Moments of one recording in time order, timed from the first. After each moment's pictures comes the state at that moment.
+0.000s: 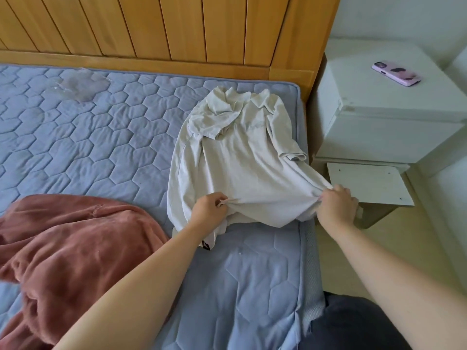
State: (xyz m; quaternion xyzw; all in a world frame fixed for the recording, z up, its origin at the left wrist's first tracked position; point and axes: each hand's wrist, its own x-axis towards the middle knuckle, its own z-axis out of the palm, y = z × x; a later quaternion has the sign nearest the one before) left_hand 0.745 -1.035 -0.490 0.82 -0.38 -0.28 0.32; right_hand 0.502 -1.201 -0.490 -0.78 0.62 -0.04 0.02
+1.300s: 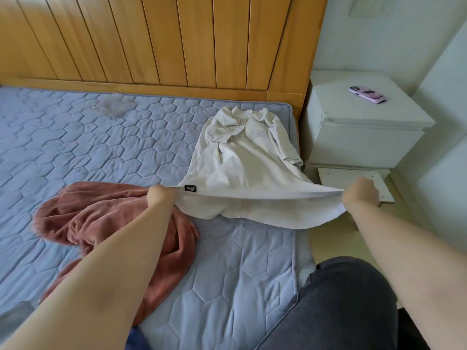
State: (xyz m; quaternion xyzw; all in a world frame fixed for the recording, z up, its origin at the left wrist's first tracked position) left_hand 0.780 -0.924 -0.414 0.86 0.01 -0.21 0.46; right_hand 0.428 -1.159 -0.422 -0.61 0.76 -0.17 0.17
